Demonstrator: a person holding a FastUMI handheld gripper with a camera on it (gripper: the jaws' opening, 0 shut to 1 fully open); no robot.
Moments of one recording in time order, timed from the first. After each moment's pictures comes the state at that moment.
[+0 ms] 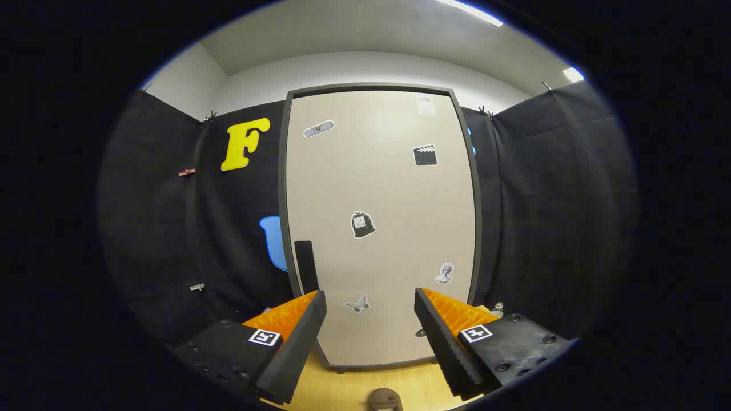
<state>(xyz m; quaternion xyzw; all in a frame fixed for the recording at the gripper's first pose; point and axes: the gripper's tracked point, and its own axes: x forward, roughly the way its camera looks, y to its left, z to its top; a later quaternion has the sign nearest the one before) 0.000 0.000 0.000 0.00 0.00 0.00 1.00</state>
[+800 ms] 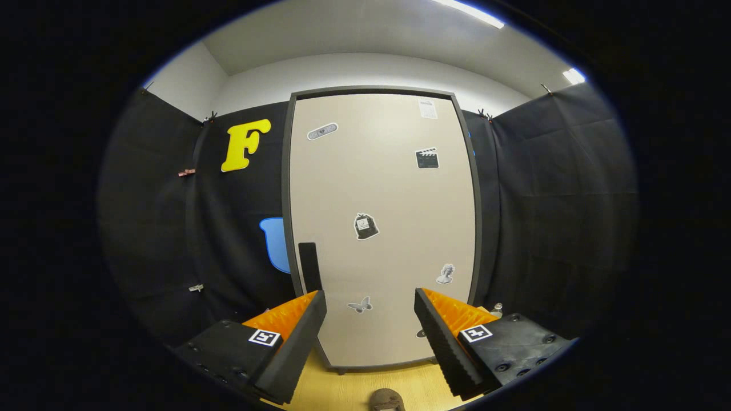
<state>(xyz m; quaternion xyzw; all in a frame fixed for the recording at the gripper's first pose) 0.000 0.014 -0.001 0.00 -0.01 0.00 1.00</state>
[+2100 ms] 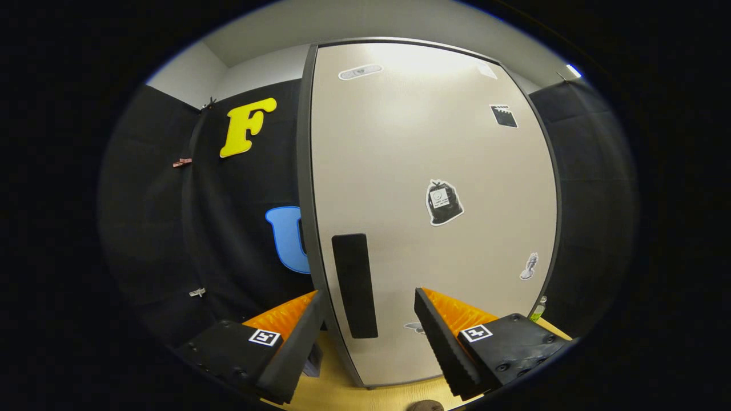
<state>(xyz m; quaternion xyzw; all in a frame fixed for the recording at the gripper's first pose) 0.135 0.097 -0.048 0.02 0.03 0.01 1.00</state>
